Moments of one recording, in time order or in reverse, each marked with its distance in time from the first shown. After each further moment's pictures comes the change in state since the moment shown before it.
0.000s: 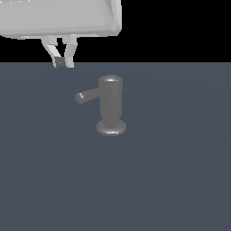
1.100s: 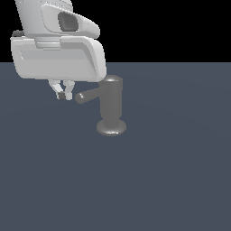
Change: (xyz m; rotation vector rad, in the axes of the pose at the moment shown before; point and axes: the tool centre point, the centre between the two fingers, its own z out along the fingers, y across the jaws) arm 0.036 -0.036 0.072 0.003 0.007 0.070
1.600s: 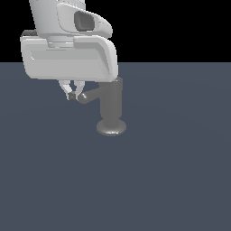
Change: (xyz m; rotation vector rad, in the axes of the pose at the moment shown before) arm 0.002 0.024 0.000 0.001 0.001 -0.016
